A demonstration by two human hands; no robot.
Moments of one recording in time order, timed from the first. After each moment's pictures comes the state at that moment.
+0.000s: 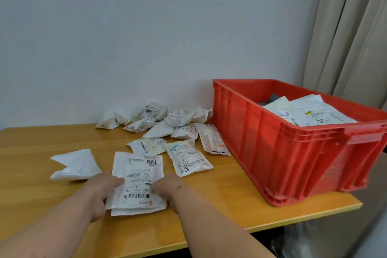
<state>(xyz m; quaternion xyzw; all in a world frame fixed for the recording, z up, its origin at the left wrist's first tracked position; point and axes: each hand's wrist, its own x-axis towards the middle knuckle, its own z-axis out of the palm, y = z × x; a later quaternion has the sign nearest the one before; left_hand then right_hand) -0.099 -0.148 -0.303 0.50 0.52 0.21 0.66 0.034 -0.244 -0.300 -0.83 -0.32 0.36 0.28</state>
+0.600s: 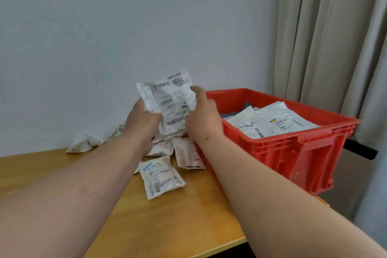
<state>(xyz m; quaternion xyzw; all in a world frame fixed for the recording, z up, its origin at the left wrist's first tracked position) 0.064 -0.232 -0.144 0.63 0.23 0.42 0.62 0.148 -0.338 -0.139 -0.80 -0.37 -0.07 0.48</state>
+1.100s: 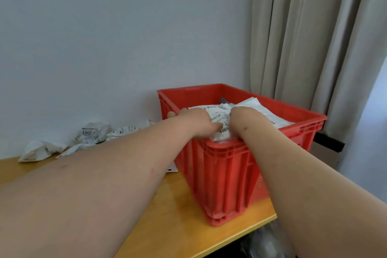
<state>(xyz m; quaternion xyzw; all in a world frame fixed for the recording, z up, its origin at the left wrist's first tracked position) 0.204 -0.329 -0.131 0.98 0.20 0.04 0.06 0.298 -0.425 -0.142 -0.98 -0.20 -0.01 0.06</state>
